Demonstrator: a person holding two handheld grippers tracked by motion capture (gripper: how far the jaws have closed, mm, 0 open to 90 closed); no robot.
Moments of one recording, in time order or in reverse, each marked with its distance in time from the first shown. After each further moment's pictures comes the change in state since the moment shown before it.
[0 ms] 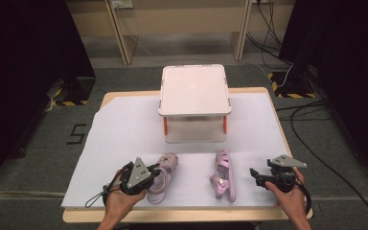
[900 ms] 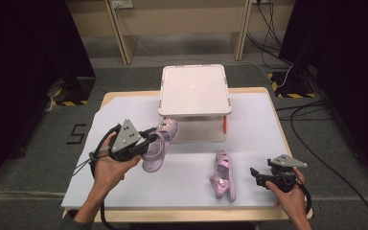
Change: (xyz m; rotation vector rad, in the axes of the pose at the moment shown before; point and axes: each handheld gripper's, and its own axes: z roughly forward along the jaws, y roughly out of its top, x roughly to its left) left arm 0.052 0.101 -0.029 -0.127 0.031 0.020; right arm -0.002 0.000 0.000 -0.005 -0.008 -0.002
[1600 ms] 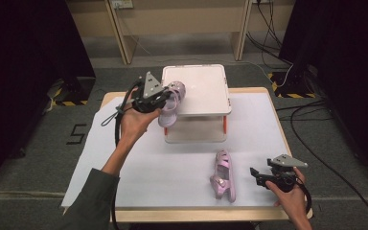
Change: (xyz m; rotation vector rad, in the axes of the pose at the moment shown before) left arm 0.055 0.065 0.090 0.055 0.153 0.031; right arm 0.000 0.001 0.000 -0.008 0.016 0.008
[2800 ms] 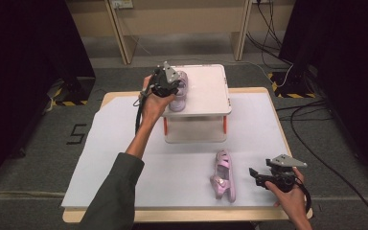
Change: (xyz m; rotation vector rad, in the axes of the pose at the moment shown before) left arm 0.018 -0.003 0.085 0.076 0.137 0.031; right arm 0.001 0.000 0.001 0.002 0.016 -0.009
